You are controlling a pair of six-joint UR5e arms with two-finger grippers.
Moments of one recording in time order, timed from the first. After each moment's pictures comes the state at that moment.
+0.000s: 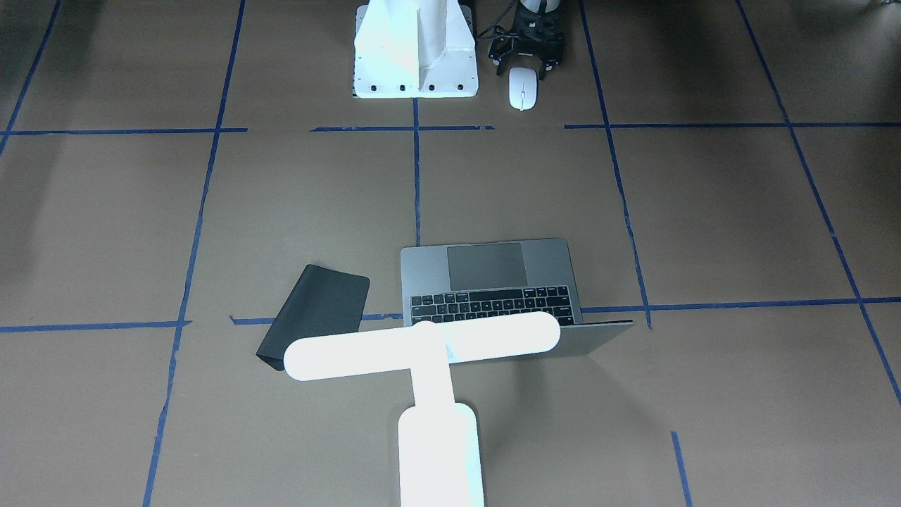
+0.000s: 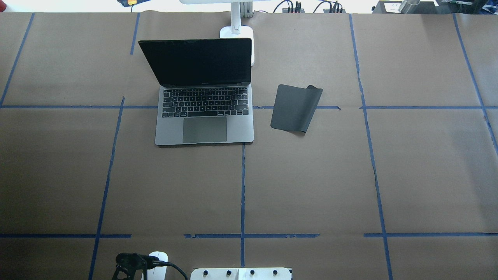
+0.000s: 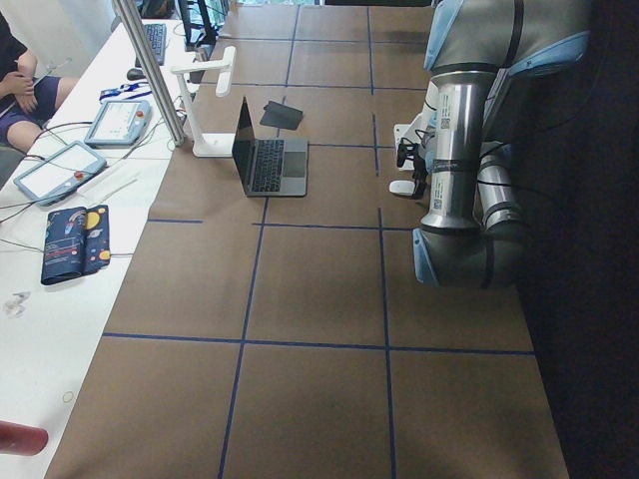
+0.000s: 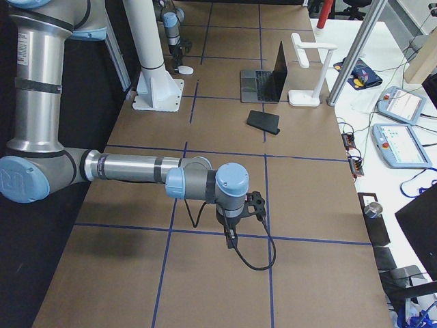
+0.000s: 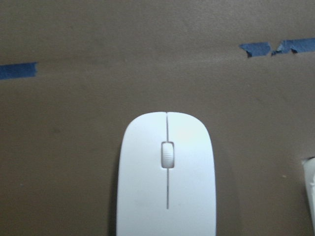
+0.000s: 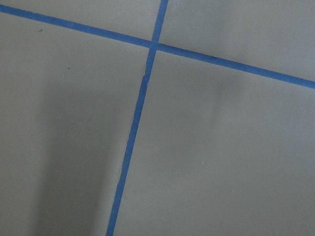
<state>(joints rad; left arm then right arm) 0.14 -1.66 -2.11 -1.79 -1.38 -1.56 1.59 -1.72 1.71 -1.59 2.29 -0.25</state>
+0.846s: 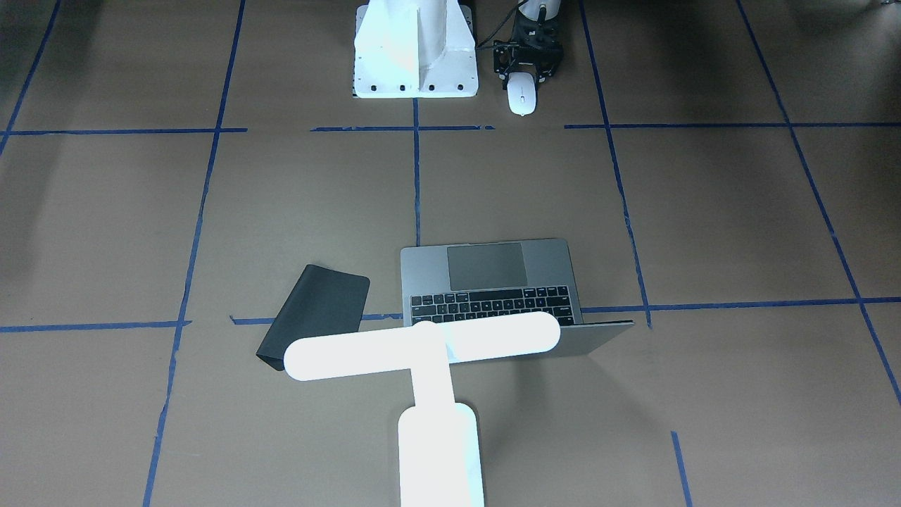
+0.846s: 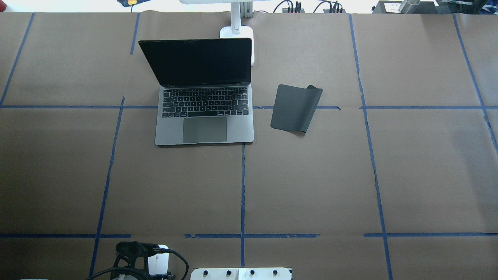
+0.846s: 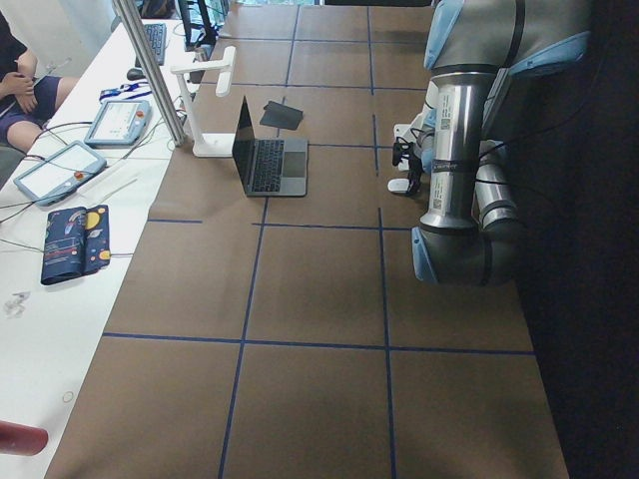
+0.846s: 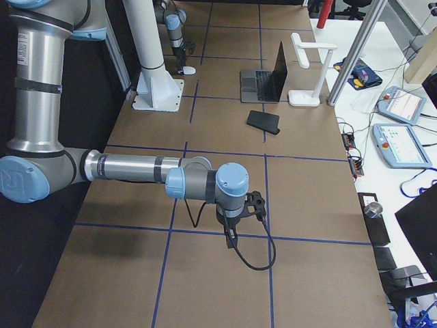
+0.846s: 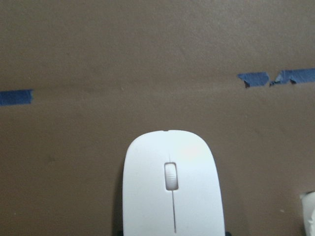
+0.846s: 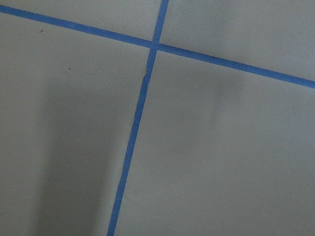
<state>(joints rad) 0.09 -1.67 -2.11 -1.76 -1.38 -1.56 1.59 -1.72 1.72 -1.59 2.29 -0.25</state>
